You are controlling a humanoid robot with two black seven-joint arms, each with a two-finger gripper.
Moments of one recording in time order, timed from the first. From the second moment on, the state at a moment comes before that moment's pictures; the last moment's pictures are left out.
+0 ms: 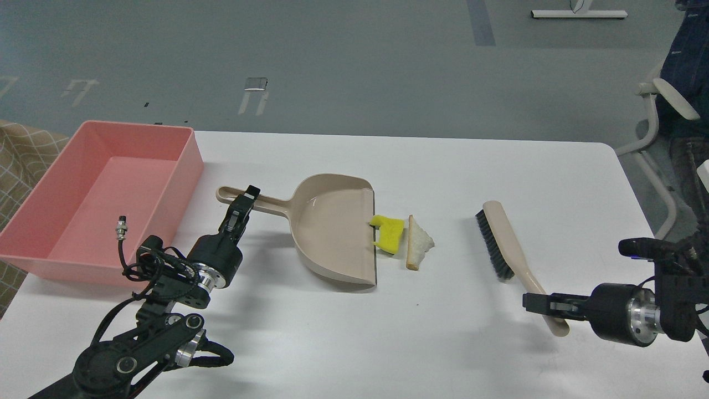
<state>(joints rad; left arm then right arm) -0.18 0.36 -0.76 -1.27 1.08 0.45 -0.29 0.68 -0.99 0.17 1.67 -1.23 0.29 -0.04</state>
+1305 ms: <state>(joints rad) -0.17 0.35 -0.76 -1.27 1.08 0.44 -0.29 1.02 -0.52 0.16 1.51 -1.05 0.37 -0.07</state>
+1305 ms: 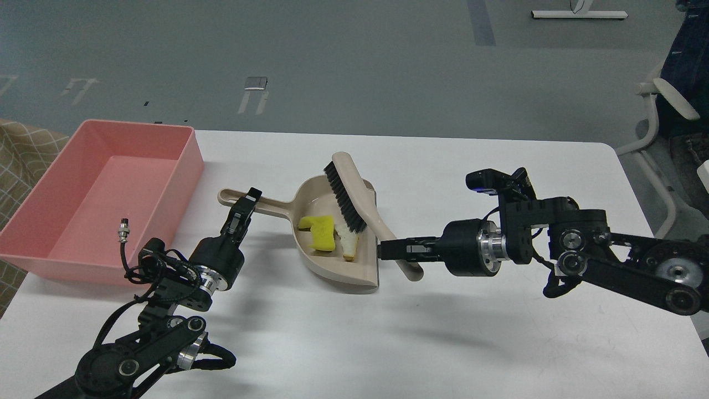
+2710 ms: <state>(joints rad) -0.21 0.86 -1.15 -1.43 0.61 0.21 -0.25 0.78 -0.97 0.23 1.52 -1.03 0.36 0.03</state>
